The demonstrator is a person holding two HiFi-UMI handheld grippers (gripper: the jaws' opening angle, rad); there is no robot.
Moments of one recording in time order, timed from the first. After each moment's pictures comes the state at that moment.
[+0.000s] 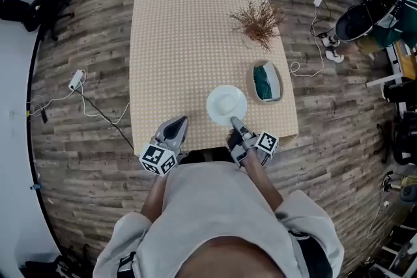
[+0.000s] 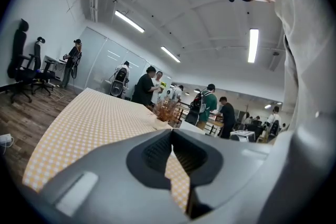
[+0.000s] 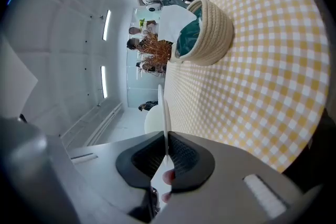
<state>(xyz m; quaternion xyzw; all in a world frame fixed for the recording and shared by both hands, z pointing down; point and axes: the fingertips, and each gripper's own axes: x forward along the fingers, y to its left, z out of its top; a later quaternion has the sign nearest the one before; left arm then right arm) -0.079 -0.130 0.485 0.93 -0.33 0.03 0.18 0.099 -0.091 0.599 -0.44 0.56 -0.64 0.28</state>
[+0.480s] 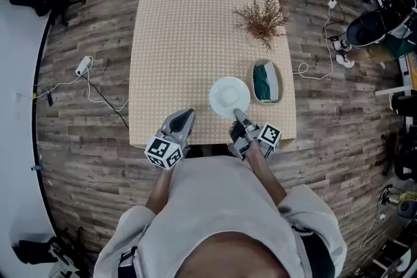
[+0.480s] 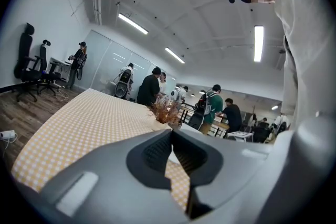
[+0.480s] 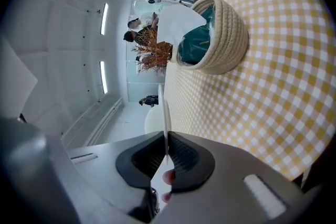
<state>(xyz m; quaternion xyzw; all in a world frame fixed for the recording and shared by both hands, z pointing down) -0.027 -0.130 0.480 0.91 -0.36 0.03 0.19 0.138 -0.111 0.596 -0.41 0.57 -0.66 0.26</state>
